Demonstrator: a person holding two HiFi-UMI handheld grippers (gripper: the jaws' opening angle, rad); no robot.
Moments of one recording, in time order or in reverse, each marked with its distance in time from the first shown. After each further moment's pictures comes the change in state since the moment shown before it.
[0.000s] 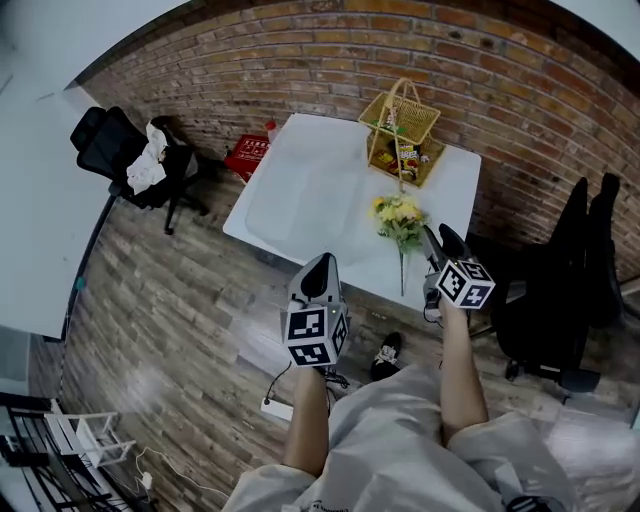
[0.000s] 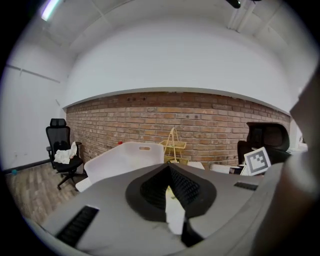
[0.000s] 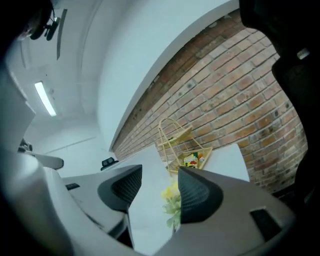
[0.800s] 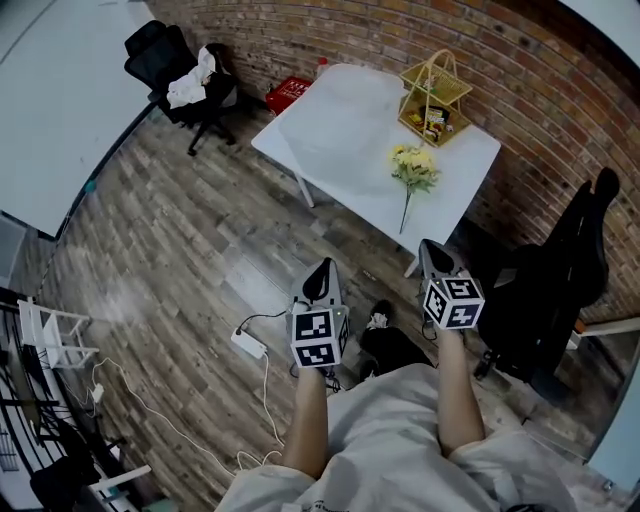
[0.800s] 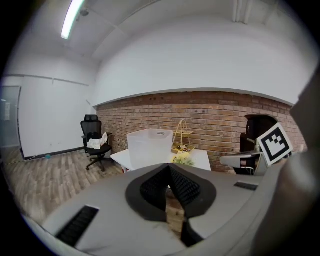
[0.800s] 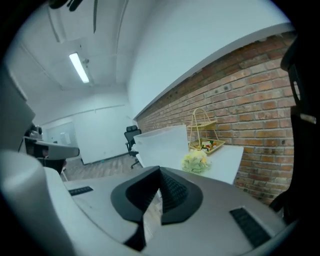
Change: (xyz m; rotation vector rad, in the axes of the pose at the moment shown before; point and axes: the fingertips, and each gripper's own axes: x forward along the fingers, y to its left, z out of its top) left arm -0.189 -0.068 -0.112 -0.091 0.043 0.260; right arm -0.177 0.094 -0.075 -0.334 0.264 0.168
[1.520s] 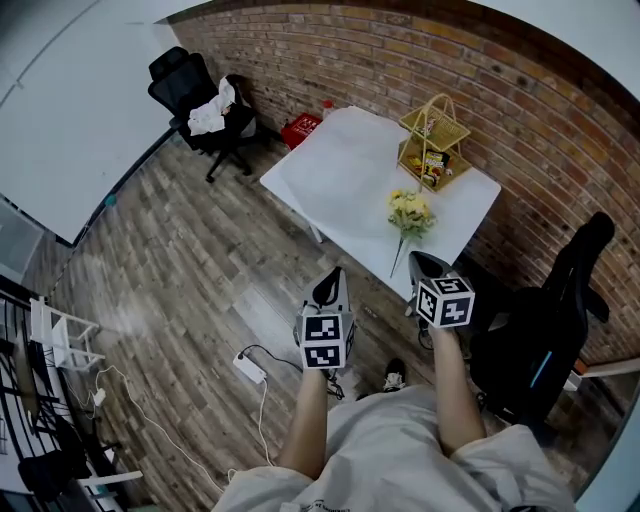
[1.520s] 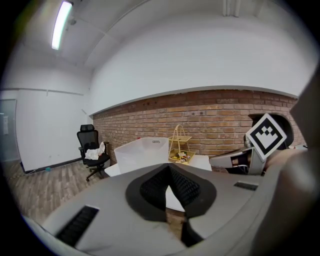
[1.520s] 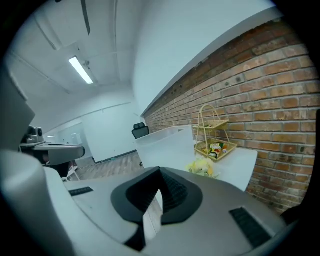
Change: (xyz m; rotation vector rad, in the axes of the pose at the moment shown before) left arm 0.058 -0.048 0.063 0.096 -0.039 0.015; right arm 0.046 -0.035 0.058 -0.009 0.073 0.126
